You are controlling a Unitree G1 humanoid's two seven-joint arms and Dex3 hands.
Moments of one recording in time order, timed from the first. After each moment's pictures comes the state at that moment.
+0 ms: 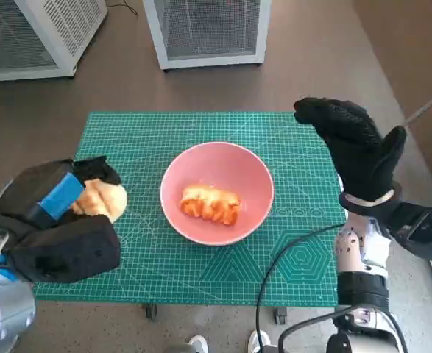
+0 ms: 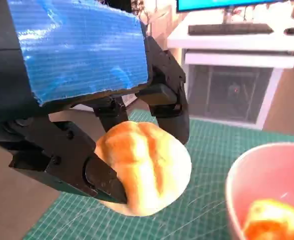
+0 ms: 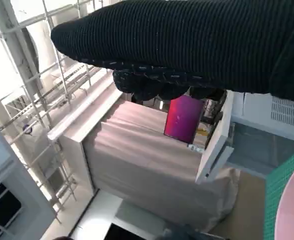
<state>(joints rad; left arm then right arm) -0.32 0.83 -0.09 -0.62 0.71 0.71 -0.67 -0.69 -0.12 -0.26 0.59 0.52 -0.61 0.86</state>
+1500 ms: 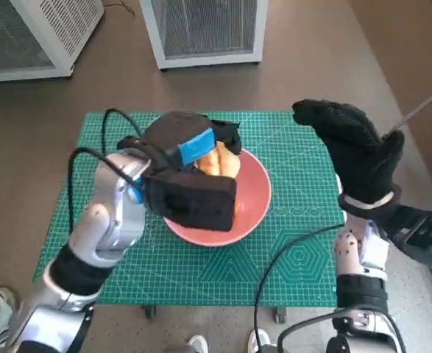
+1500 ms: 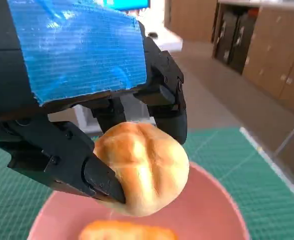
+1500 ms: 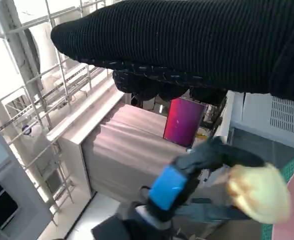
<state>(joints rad) -0.82 0.42 -0.41 0.02 0.73 0.32 -0.60 -0.67 -0.11 -0.24 0.56 0.51 -0.63 0.84</state>
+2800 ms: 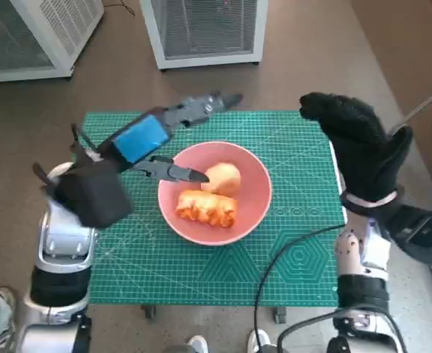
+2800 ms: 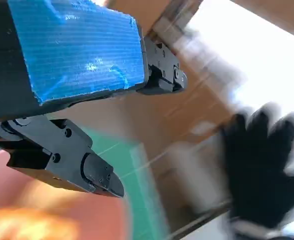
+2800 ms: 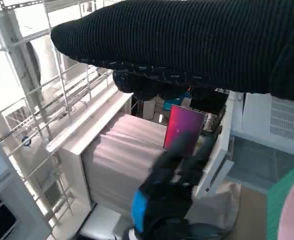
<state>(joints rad) -0.63 0.33 0.09 -0.03 0.04 -0.03 -0.56 -0.70 -0.11 -0.23 0.54 0.50 -0.62 0.77</state>
